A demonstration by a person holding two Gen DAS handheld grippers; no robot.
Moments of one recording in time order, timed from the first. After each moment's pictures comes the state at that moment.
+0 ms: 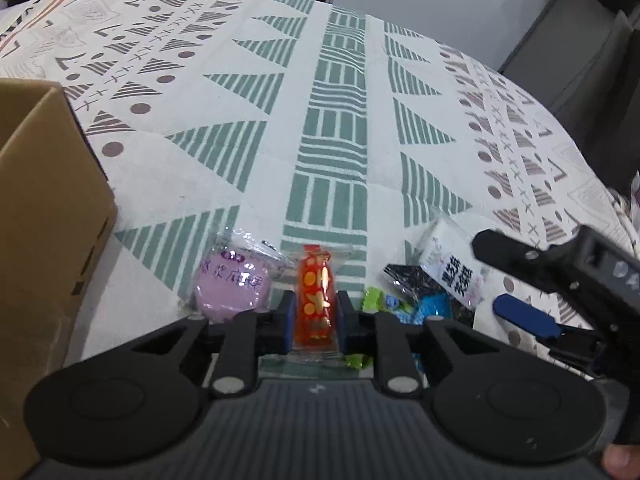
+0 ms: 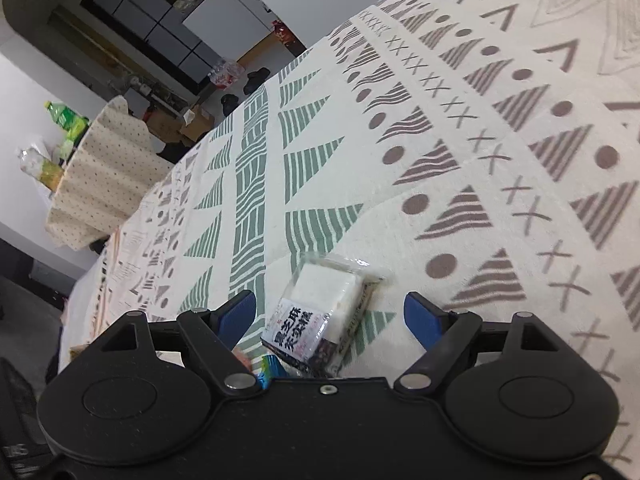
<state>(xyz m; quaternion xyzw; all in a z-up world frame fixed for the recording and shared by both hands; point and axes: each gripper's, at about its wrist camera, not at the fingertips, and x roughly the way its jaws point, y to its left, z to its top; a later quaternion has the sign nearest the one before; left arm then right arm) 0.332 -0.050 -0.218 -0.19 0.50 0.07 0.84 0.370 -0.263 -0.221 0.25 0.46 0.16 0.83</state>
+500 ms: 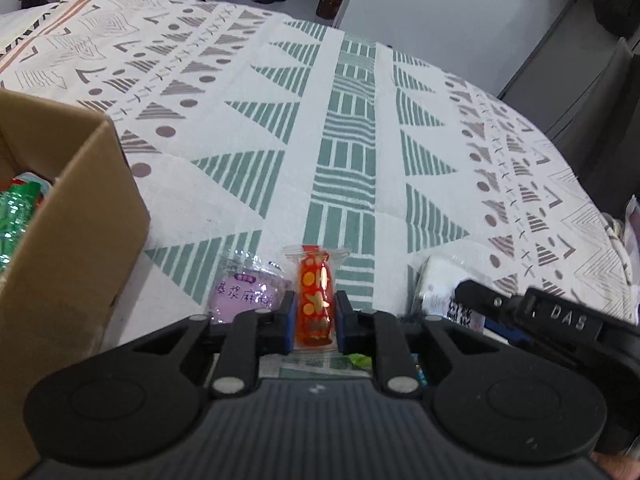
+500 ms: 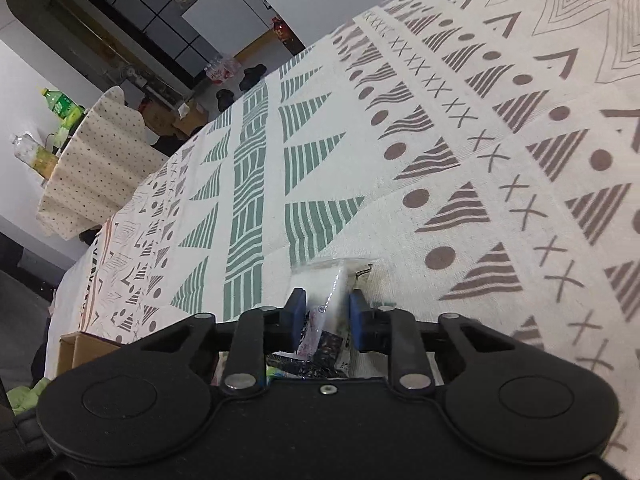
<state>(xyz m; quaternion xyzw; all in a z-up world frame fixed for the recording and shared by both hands) 0.322 -0.038 -0.195 -0.20 0.48 0.08 0.85 0.358 -0.260 -0.212 0.23 0.46 0.15 0.84</state>
